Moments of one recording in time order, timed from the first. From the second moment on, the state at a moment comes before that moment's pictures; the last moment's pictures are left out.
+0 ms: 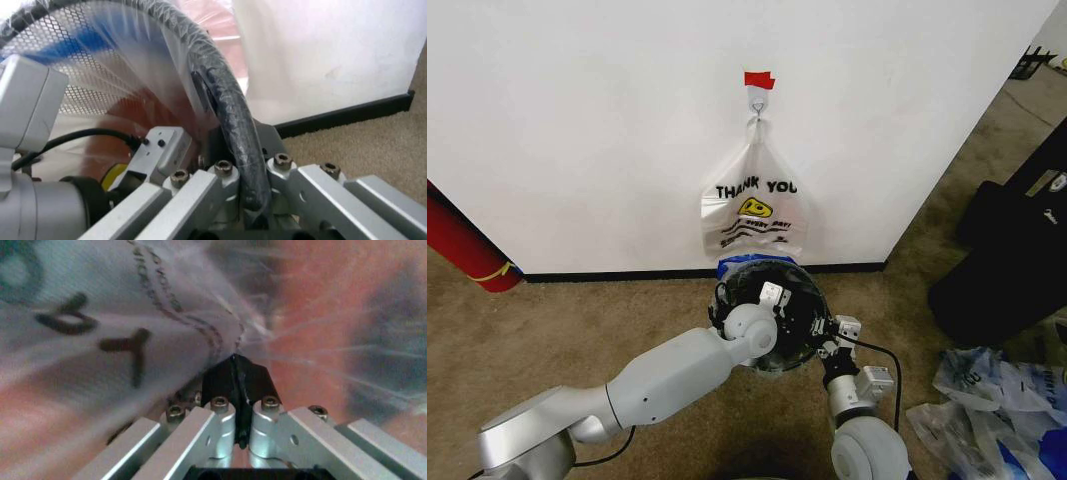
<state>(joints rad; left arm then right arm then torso) 0.40 -1.24 0.61 -1.52 -1.23 0.62 -0.65 -1.47 1.43 0.25 2.08 0.31 -0.09 0.27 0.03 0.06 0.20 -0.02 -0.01</state>
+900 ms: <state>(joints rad) 0.51 -1.03 0.50 -2.00 -1.33 0.65 -0.68 -1.46 1.45 0.32 2.05 0.45 -0.13 0.28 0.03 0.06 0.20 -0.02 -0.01</state>
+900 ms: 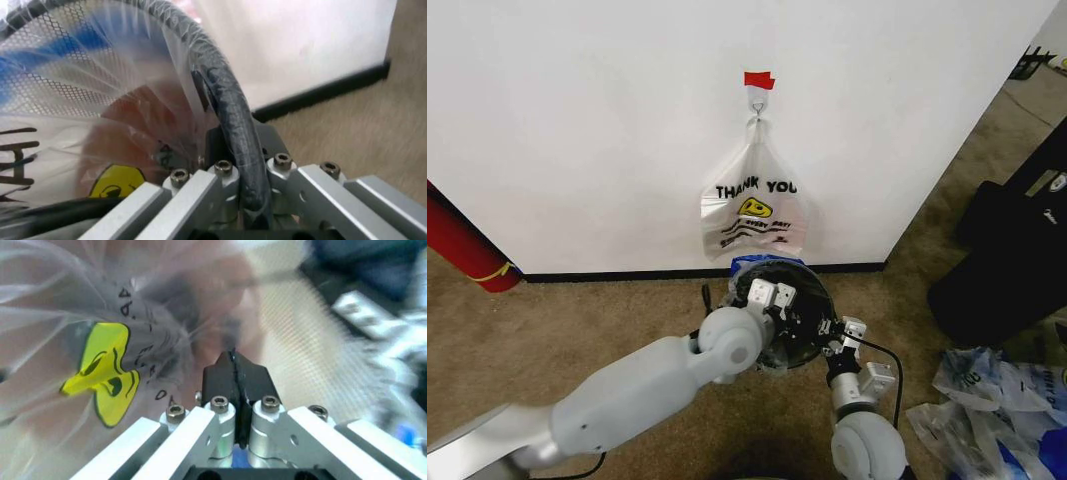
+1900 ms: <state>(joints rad) 0.59 -0.78 0.14 -2.02 -1.17 0.57 -0.28 -1.47 1.37 0.34 2.09 0.62 -0.23 0.25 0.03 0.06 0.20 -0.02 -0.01</state>
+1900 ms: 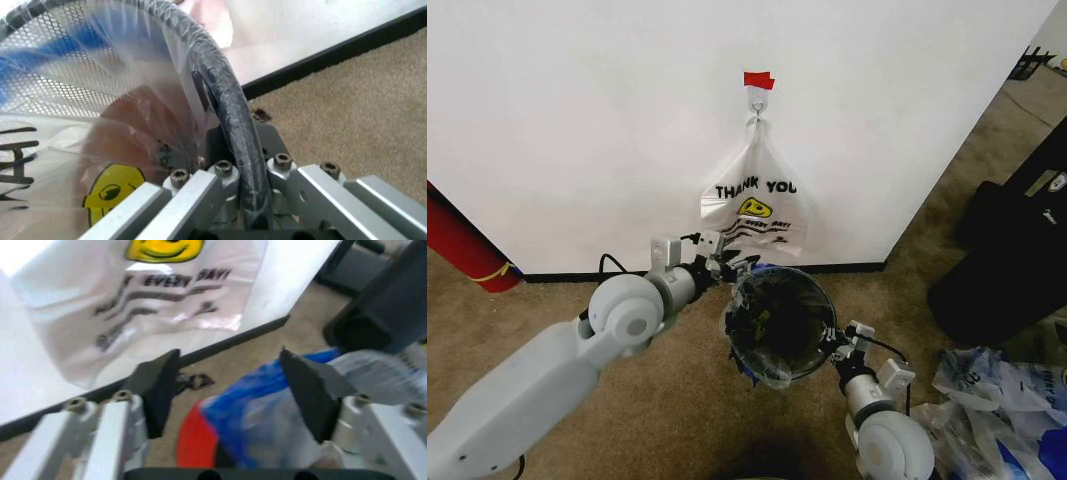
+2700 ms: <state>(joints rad) 0.57 -0.76 0.13 -1.93 -1.13 0.59 -0.17 -1.46 1.37 0.32 2.09 0.61 -0.23 0.25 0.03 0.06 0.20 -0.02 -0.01</state>
